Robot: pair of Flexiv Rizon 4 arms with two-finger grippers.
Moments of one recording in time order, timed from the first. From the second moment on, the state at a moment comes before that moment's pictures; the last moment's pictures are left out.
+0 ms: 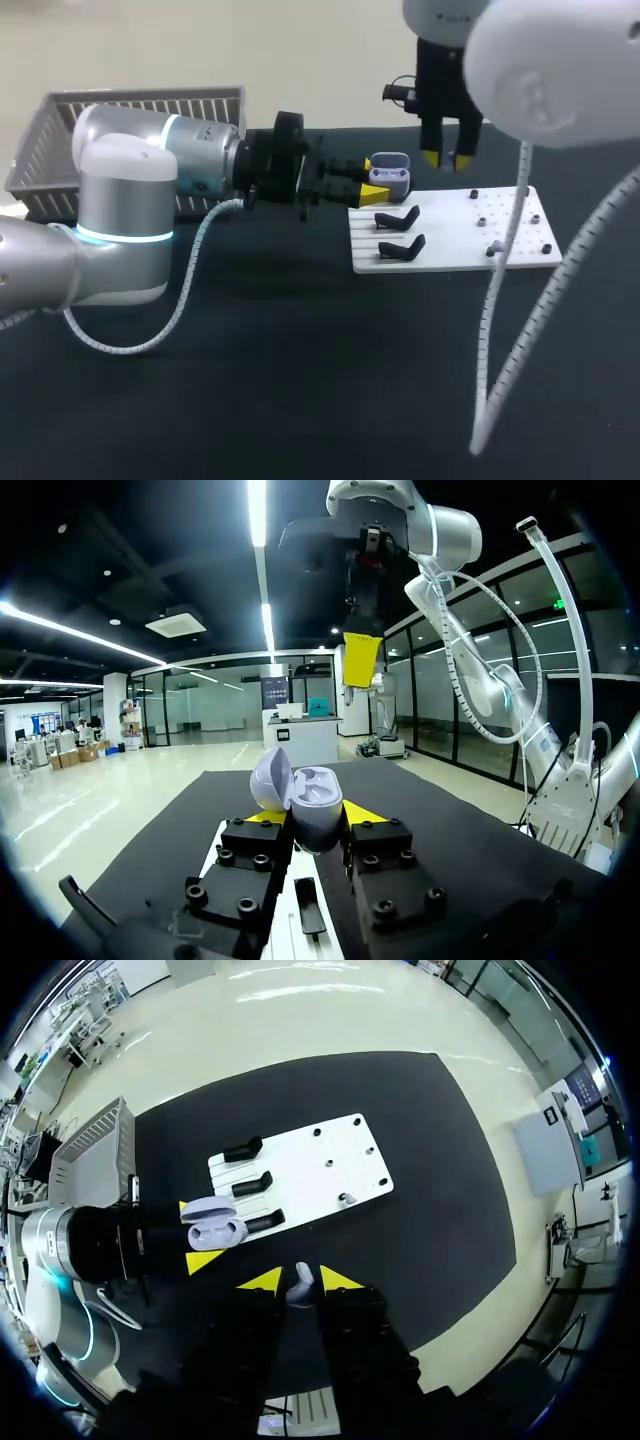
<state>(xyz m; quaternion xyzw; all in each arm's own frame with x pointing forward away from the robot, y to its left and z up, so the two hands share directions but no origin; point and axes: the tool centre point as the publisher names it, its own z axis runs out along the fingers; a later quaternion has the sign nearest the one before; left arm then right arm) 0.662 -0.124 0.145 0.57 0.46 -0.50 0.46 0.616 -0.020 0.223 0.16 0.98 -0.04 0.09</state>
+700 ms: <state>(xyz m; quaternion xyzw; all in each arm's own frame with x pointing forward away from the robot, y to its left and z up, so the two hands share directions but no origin) 0.662 -0.124 0.145 0.57 0.46 -0.50 0.46 0.621 -0.013 0.227 0.19 0.98 -0.05 0.09</state>
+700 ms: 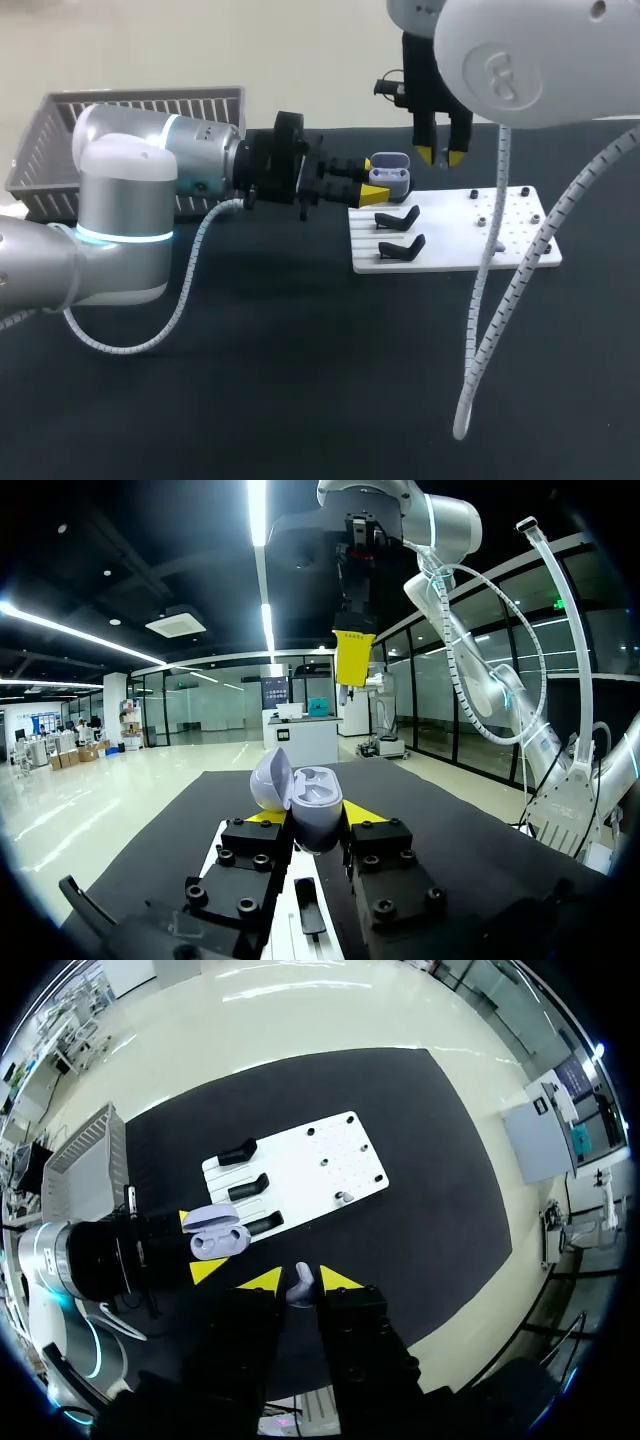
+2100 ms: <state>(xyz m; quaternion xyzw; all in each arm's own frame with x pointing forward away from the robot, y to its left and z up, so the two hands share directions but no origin) 0.662 -0.124 0.145 0.57 0.46 -0.50 0.46 0.644 0.023 0.229 0.34 0.93 -0.10 0.05</state>
